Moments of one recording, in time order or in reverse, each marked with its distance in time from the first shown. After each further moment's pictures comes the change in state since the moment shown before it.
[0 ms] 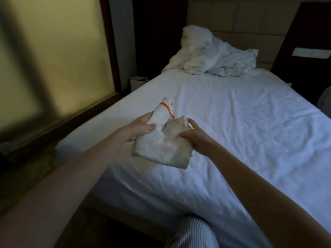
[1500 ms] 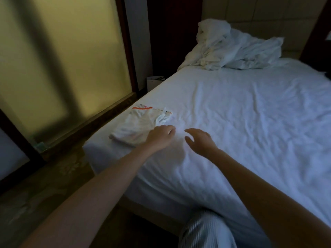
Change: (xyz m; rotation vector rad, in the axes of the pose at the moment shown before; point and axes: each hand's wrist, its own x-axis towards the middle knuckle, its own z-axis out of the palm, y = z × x) left_hand -0.013 -0.030 0.020 0.710 0.177 0.058; right_hand 0.022 0.037 0.027 -1.339 0.049 -0.317
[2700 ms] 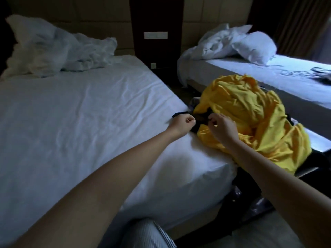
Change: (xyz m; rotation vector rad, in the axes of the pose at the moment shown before) left_hand -0.062 0.583 0.240 -0.499 -0.517 0.598; right_hand -0.412 0.398 -0.233 -0.234 0.664 0.846
